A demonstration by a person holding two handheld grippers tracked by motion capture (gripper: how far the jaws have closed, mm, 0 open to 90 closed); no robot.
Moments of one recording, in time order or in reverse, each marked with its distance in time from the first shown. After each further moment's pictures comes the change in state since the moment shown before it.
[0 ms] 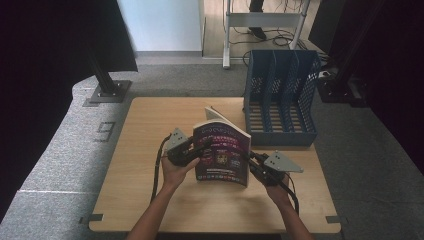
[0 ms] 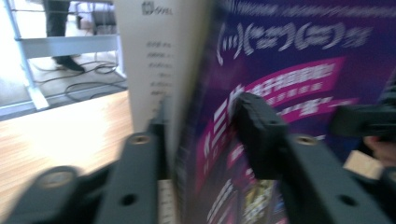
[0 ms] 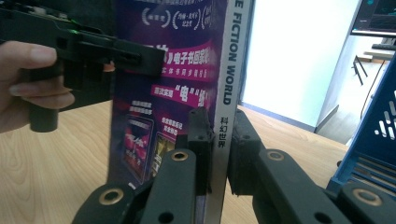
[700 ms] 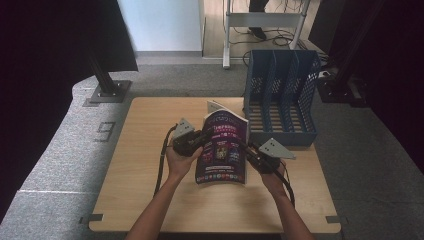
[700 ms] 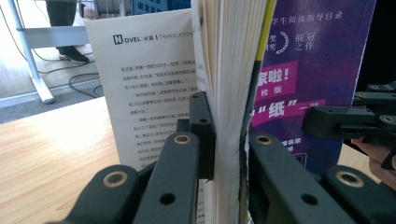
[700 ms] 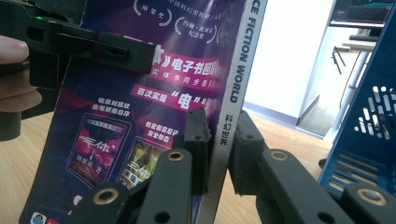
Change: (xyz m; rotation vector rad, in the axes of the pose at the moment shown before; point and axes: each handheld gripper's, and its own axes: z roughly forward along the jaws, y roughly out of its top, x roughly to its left) left arm 0.003 0.023 0.020 0.032 -0.003 -0.007; right arm -0.016 0.009 0.029 0.031 -0.079 0.018
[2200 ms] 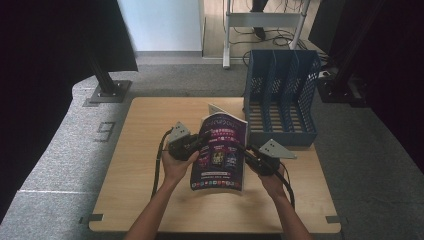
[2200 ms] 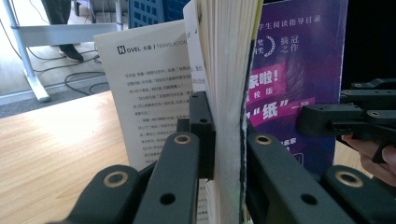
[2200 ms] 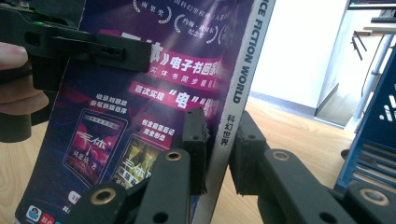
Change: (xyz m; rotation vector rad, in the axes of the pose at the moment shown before) left arm -0.004 -0.005 -0.017 0.005 -0.017 -0.004; right arm 0.006 0.002 -0.004 0.030 0.051 0.059
